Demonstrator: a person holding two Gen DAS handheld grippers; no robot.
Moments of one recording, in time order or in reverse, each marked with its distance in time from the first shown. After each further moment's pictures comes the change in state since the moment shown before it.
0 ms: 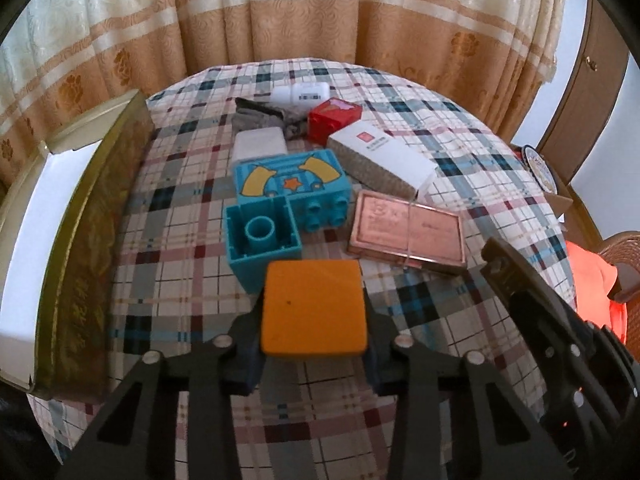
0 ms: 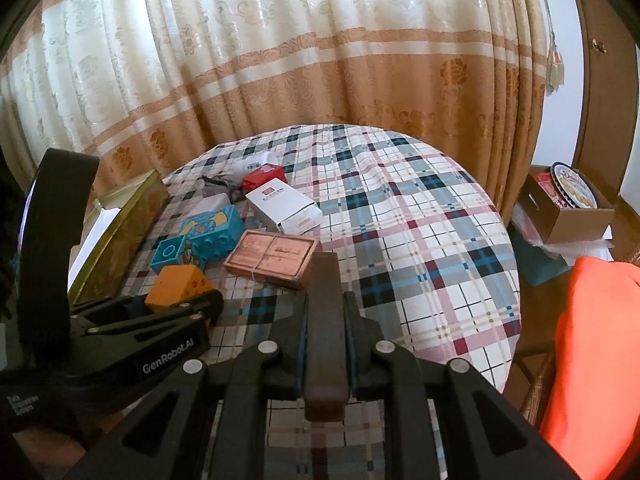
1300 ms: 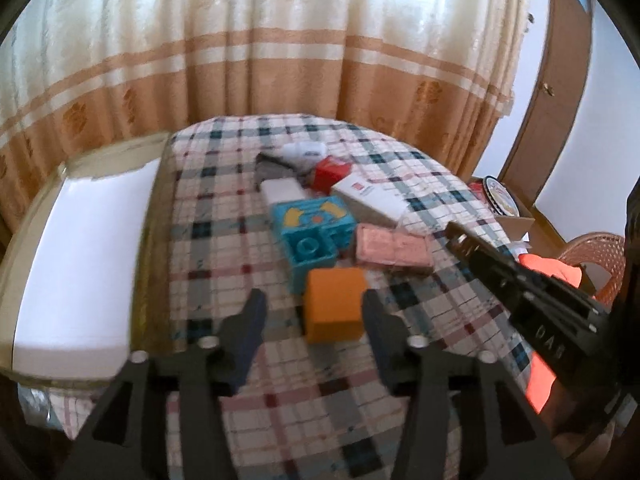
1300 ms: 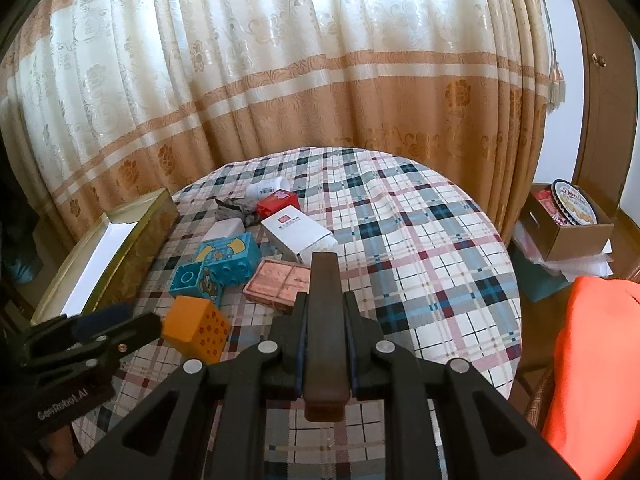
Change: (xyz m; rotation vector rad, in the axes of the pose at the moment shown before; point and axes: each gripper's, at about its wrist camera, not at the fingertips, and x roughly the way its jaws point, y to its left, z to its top) left arm -0.057 0.034 -0.012 0.053 -0.181 -0.123; right arm -0.009 0.012 0.014 -0.007 -0.056 0.007
